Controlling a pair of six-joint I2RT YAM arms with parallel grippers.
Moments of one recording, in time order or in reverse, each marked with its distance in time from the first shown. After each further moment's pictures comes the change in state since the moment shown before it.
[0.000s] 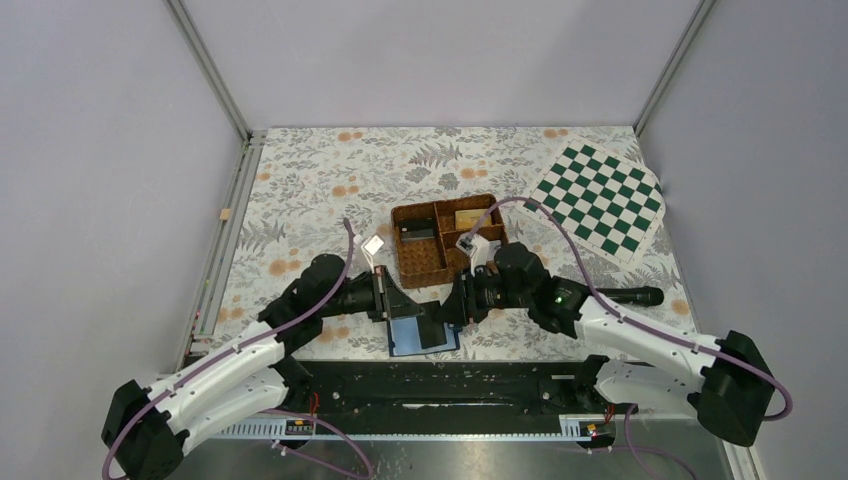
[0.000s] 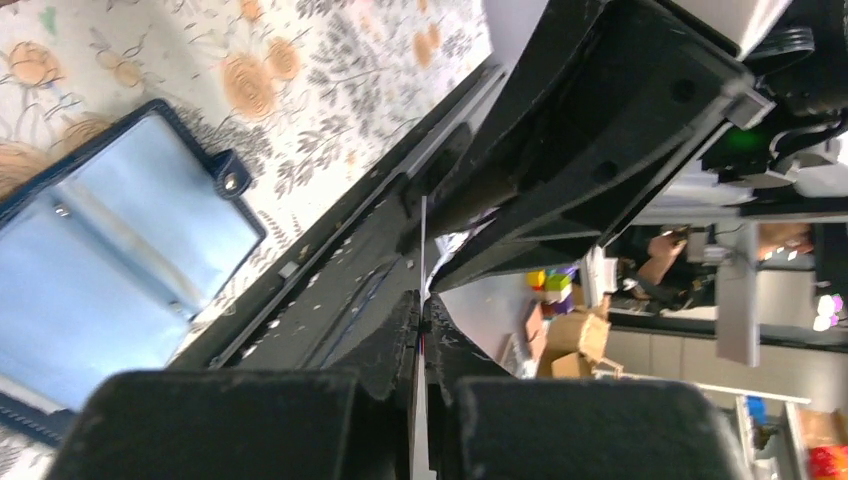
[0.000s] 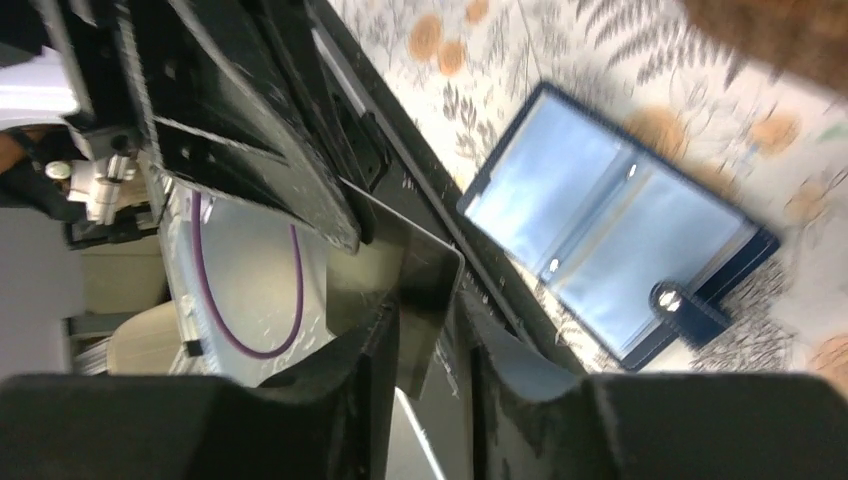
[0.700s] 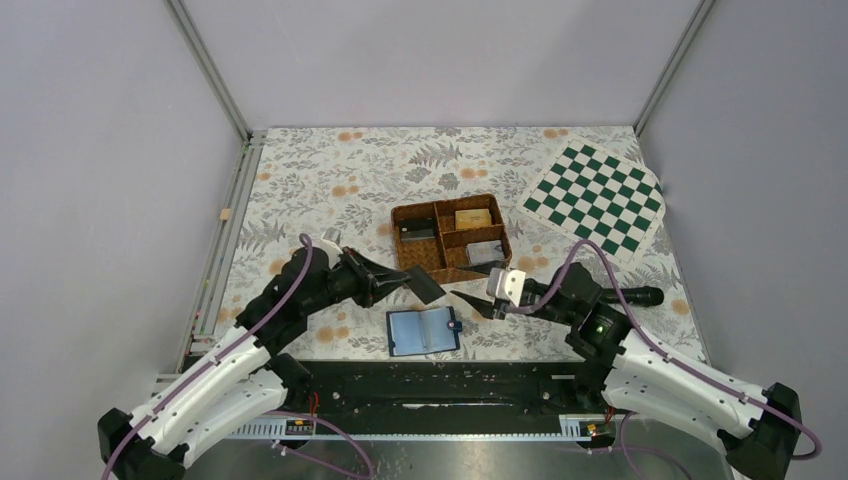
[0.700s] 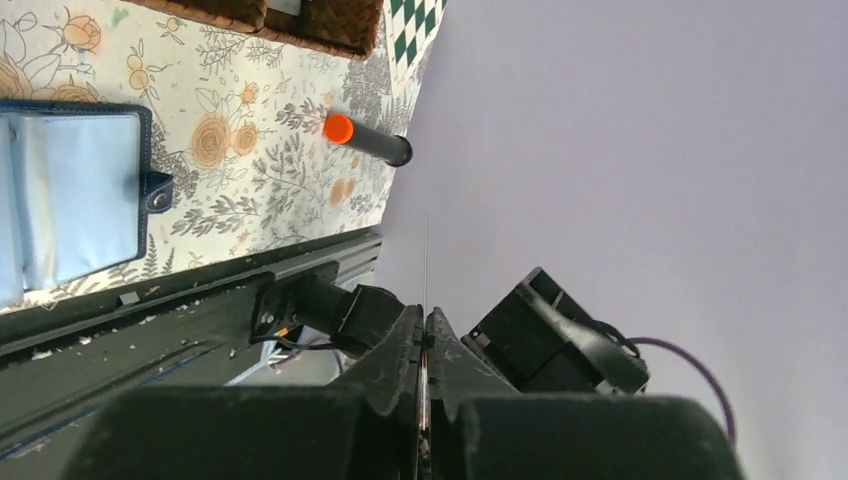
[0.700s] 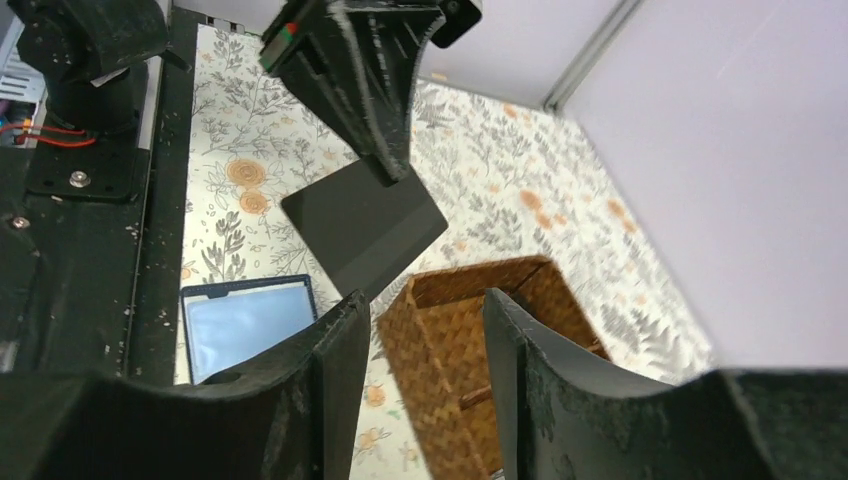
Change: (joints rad) left arm 0.059 -0.116 0.106 -0.201 -0.267 -0.620; right arm 0.005 -0.343 -0.108 0.255 0.088 -1.085
